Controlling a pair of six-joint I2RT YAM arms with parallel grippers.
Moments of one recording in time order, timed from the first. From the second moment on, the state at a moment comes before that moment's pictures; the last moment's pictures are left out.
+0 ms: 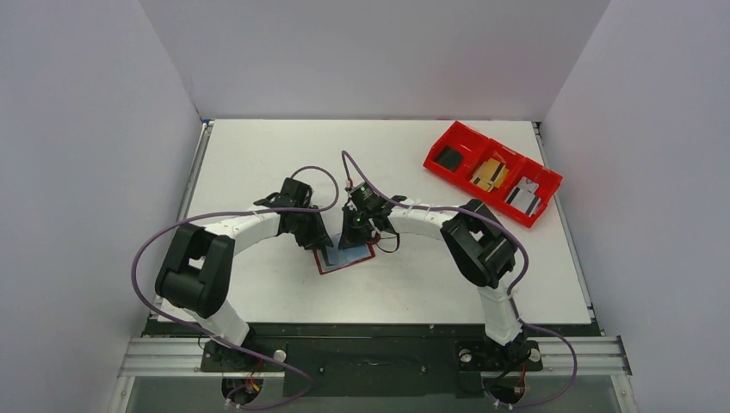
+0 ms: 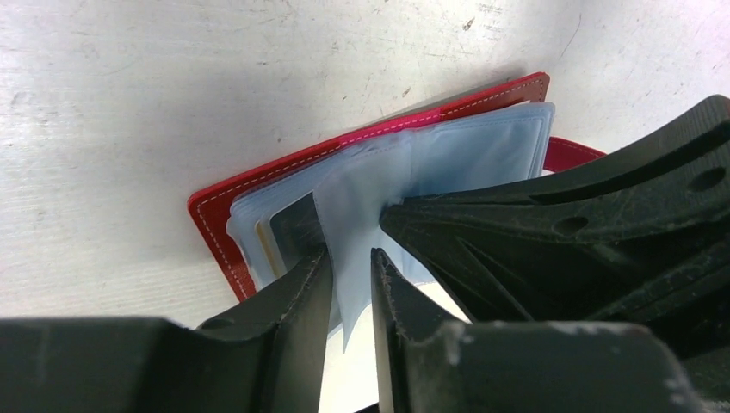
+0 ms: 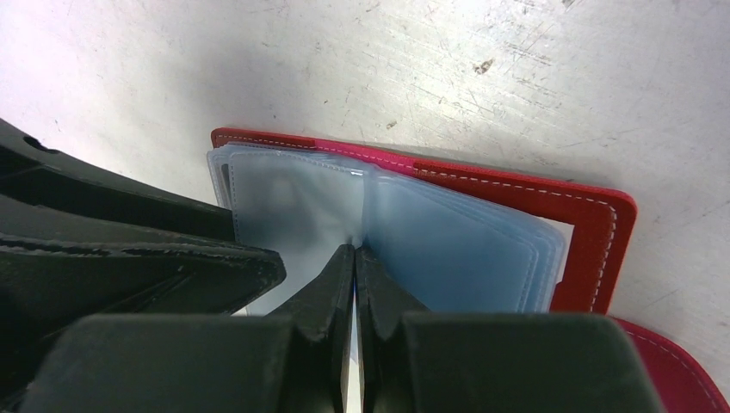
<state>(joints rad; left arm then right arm) -0.38 1.63 0.91 -0.39 0.27 -0.73 0.78 2.06 1.34 -0.25 -0.27 0.70</state>
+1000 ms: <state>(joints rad) -0.46 1.65 1.01 -0.38 0.27 -0.72 0.70 1.74 1.26 -0.40 0.01 0.67</state>
